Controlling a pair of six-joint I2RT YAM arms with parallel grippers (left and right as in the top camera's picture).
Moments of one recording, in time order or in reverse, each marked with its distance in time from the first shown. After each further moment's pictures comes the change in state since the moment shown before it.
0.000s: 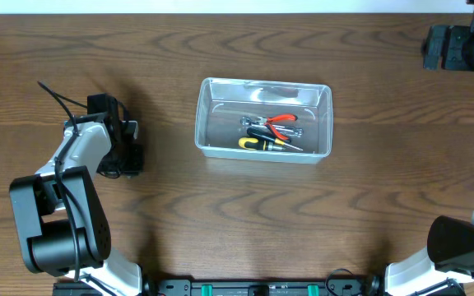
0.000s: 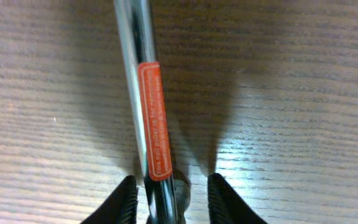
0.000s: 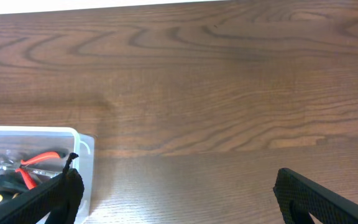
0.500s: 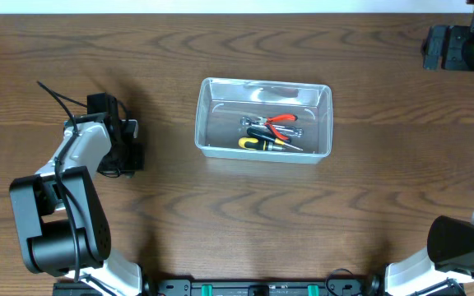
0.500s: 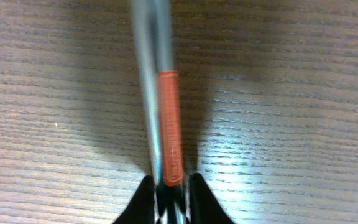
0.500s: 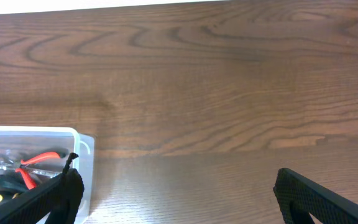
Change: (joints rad) left arm 0.000 0.000 0.000 0.008 0.001 -0.002; right arm 0.000 0.000 0.000 0.000 0.000 0.000
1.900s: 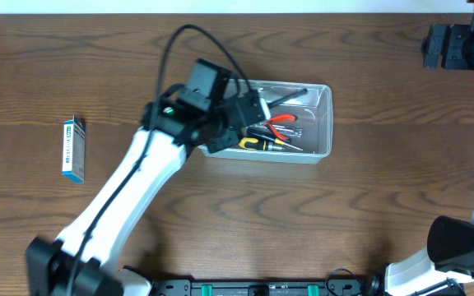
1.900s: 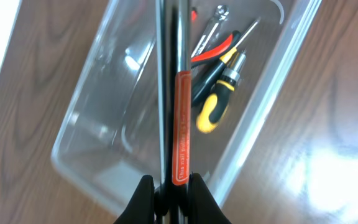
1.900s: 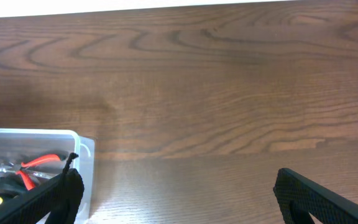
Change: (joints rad) left arm -0.665 -0.208 0.338 -0.060 0.162 0.640; right arm 0.000 0.000 0.000 0.010 -0.003 0.000
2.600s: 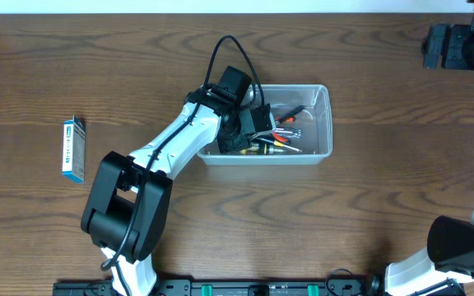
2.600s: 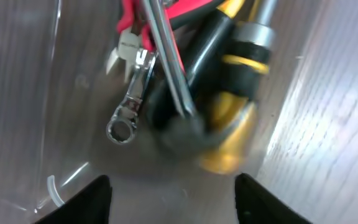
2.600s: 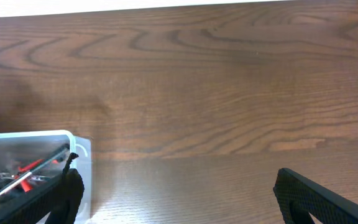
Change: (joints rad) left arm 0.006 0.344 -0.002 0.097 0.003 0.051; right arm 0.000 0.000 0.000 -0.001 0.000 0.000
